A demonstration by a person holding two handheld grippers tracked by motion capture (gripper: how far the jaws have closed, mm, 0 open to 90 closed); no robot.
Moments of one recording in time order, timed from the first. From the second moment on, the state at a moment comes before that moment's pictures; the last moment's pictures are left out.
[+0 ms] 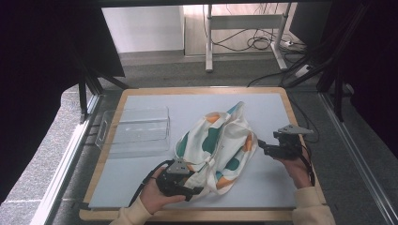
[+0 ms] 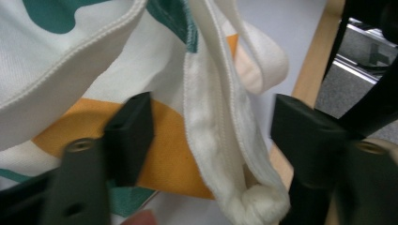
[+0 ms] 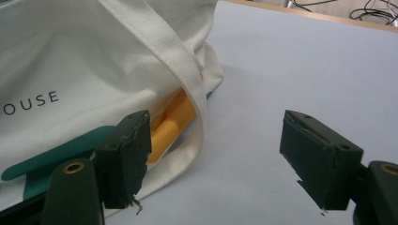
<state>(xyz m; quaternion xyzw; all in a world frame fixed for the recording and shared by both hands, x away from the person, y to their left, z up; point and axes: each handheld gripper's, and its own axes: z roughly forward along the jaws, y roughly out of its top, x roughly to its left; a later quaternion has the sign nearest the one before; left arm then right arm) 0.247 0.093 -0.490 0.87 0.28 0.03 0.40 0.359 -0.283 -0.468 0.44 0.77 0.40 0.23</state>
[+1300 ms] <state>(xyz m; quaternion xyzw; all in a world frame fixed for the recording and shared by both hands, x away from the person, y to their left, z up) 0.252 0.102 -0.496 0.87 0.28 0.01 0.41 0.361 -0.270 -0.463 0.43 0.77 0.42 0.22</state>
